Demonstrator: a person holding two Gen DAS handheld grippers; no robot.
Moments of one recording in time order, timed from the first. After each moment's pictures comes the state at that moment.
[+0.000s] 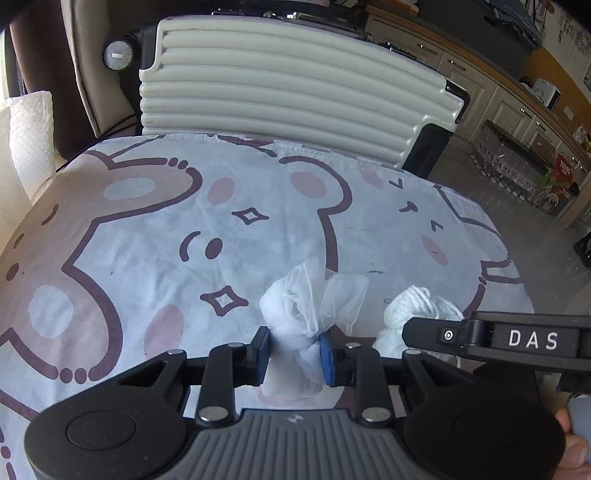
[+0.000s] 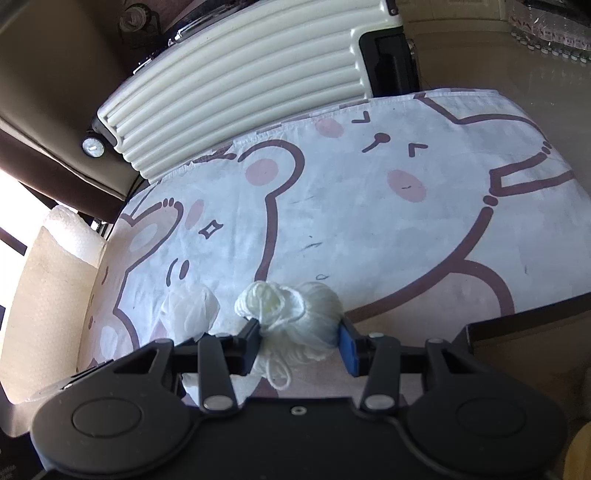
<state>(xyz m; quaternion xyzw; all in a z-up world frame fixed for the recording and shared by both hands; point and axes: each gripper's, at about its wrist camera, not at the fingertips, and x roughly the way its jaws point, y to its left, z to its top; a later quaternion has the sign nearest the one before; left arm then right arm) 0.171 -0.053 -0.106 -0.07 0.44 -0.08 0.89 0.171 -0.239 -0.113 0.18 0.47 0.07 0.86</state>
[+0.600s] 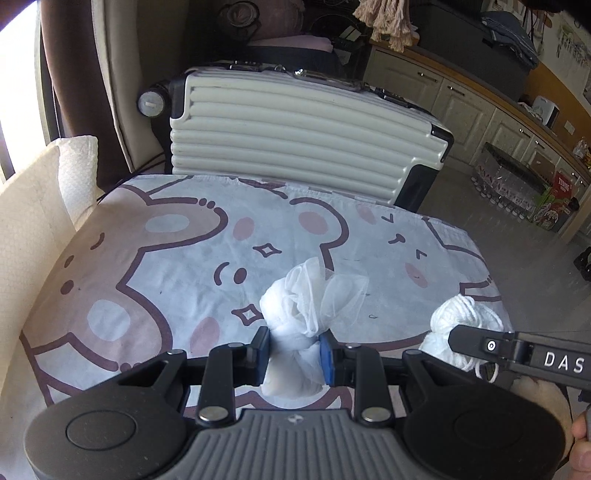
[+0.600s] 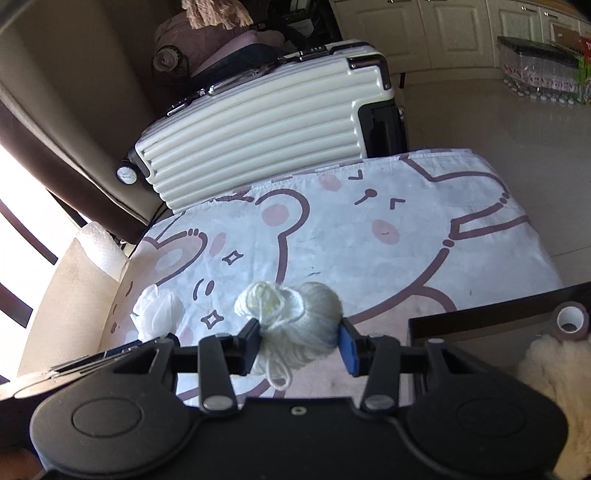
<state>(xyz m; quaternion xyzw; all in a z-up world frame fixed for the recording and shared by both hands) 0.125 -0.038 -0.038 -0.07 0.41 -0.06 0.91 0.112 -0.247 -0.046 0.14 0.42 0.07 0.90</state>
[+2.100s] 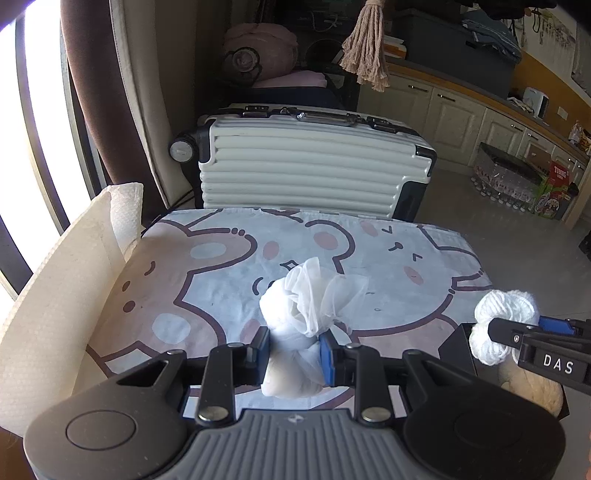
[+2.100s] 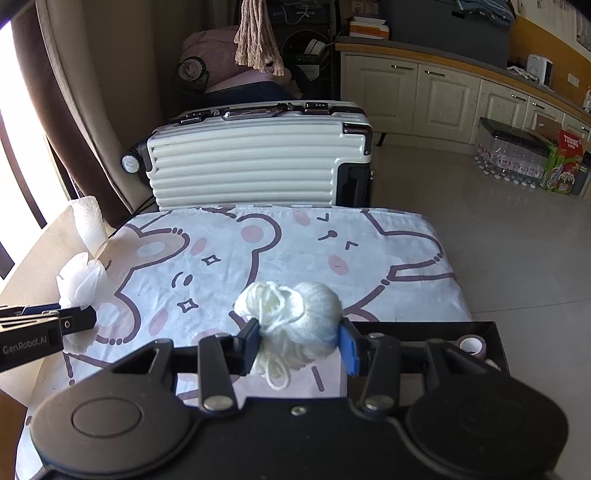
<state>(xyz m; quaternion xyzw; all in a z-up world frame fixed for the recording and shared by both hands) 0.057 -0.022 0.025 -0.01 0.39 -0.04 0.92 0.042 -0.227 0.013 0.02 0.38 0.01 0.93</state>
